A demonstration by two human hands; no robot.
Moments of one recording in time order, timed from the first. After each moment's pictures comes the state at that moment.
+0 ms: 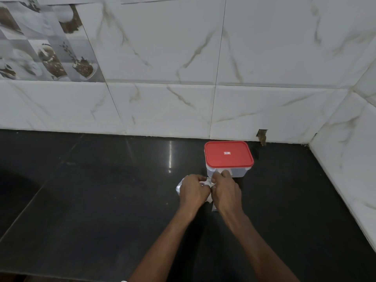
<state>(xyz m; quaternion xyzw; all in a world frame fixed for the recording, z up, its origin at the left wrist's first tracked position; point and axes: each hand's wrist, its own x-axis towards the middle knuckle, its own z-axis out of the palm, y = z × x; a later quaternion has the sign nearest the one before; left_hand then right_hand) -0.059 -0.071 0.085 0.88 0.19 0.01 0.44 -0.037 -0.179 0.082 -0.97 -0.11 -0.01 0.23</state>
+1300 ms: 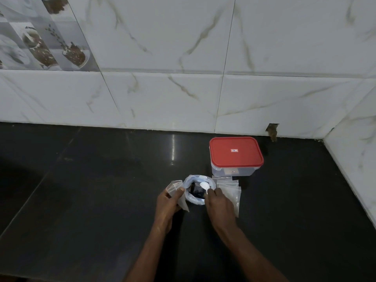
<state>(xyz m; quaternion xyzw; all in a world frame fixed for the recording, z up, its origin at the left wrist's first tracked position) -0.077 -0.002 0.000 0.60 0.30 0.03 0.74 -0.039 -0.155 0.004 -0.96 -0.10 0.03 0.26</state>
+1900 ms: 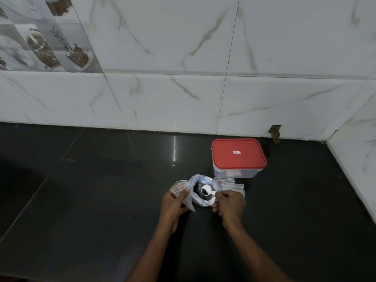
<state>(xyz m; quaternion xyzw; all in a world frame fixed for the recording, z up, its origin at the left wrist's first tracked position) -0.073 -0.008 0.002 0.58 0.28 0.01 0.76 -0.020 -0.164 0.009 -0.79 0.20 0.10 0.58</state>
